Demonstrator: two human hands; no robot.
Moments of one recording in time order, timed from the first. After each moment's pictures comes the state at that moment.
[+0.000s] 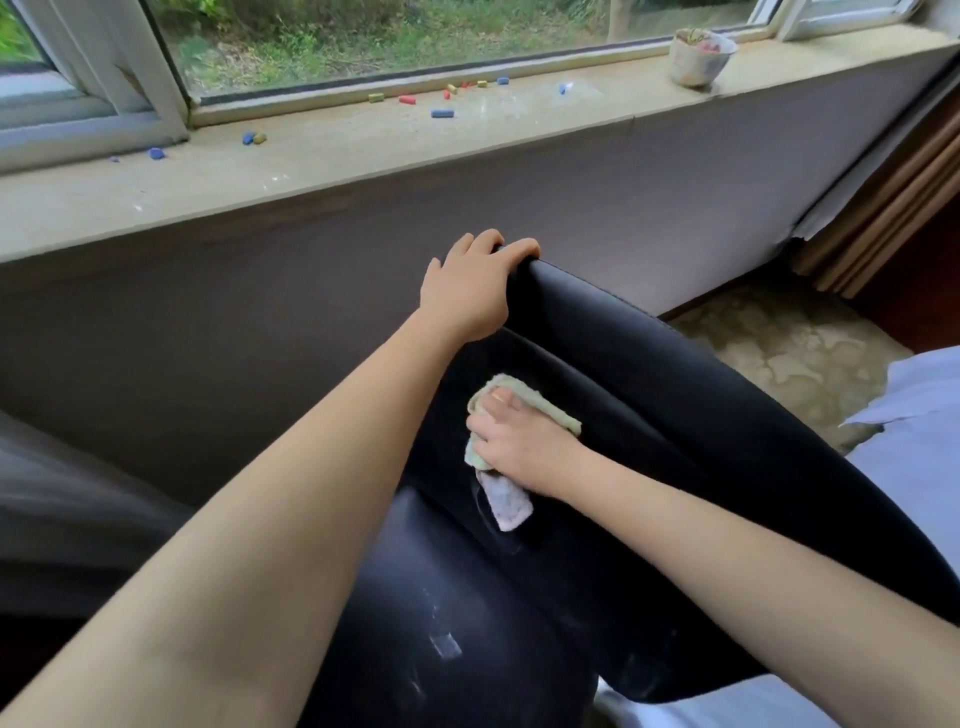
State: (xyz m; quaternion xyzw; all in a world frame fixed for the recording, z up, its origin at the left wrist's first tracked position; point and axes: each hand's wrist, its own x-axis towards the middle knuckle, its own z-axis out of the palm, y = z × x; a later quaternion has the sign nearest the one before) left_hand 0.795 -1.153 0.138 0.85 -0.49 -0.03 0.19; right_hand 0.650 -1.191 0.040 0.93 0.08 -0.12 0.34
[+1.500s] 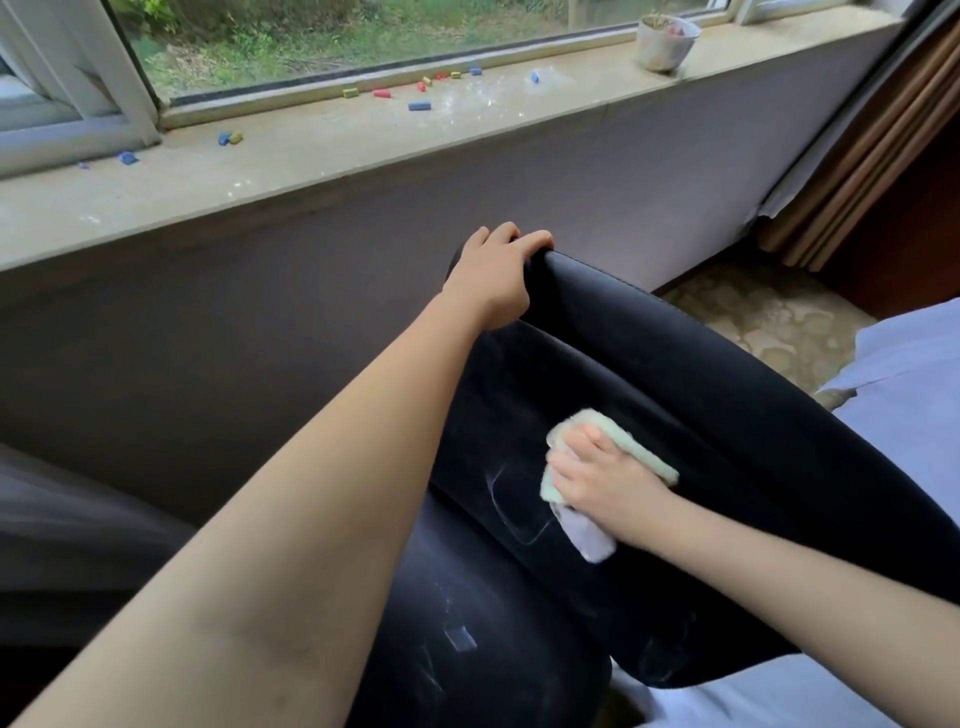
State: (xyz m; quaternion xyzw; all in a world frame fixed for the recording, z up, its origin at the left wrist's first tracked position) left_hand 0.788 -1.165 0.138 0.81 -0.54 -0.08 0.22; right_hand 0.559 -1.193 0.022 0.94 0.03 -0.06 0.33
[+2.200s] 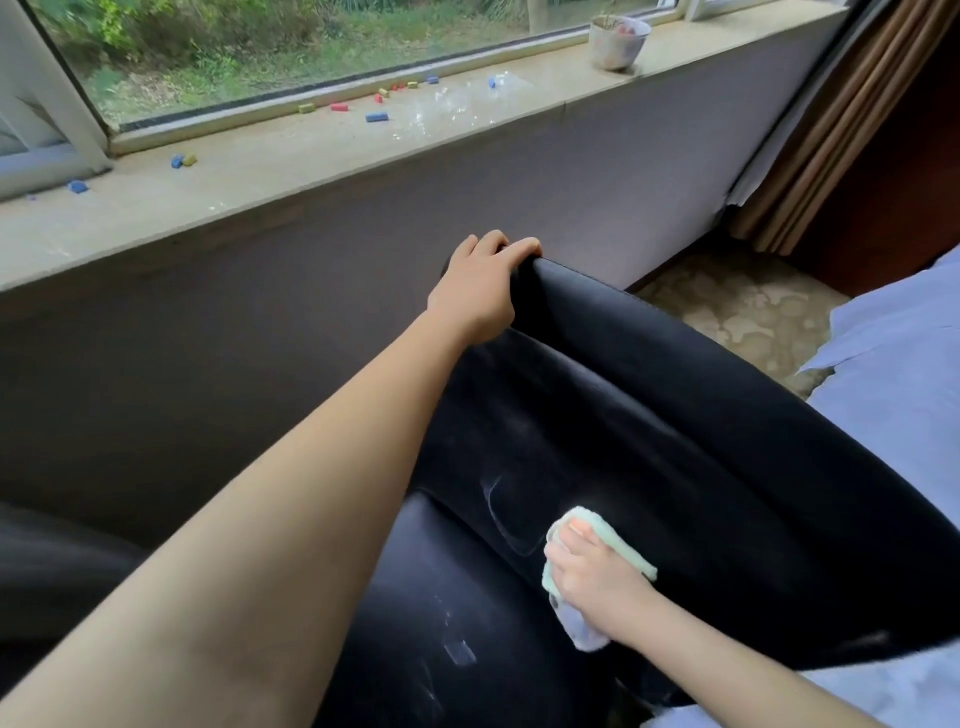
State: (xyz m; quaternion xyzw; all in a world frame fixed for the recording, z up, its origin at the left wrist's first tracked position) left_hand 0.771 -1.177 0.128 0.79 -0.57 -0.05 0.23; right_hand 0.498 -1.138 -0.050 0.98 -0.12 -0.15 0.10
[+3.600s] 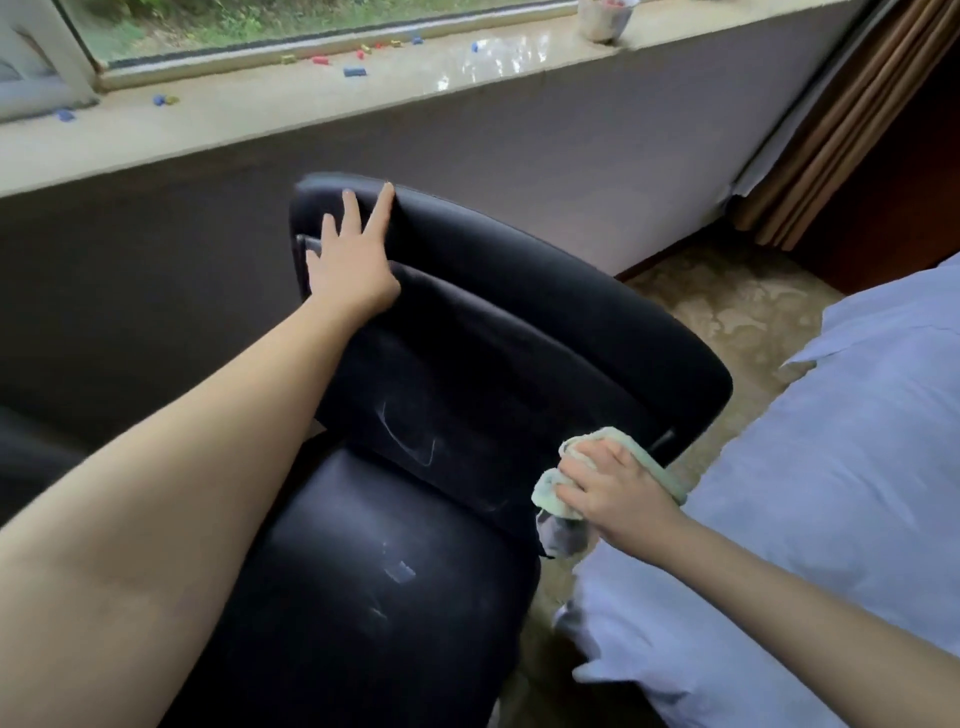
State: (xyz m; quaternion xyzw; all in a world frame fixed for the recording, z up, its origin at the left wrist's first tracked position) left_hand 0.737 -1.116 0.130 0.93 -0.33 -0.05 0.15; right_hand 0.412 -1.203 0.024 0.98 0.02 0.08 0.17
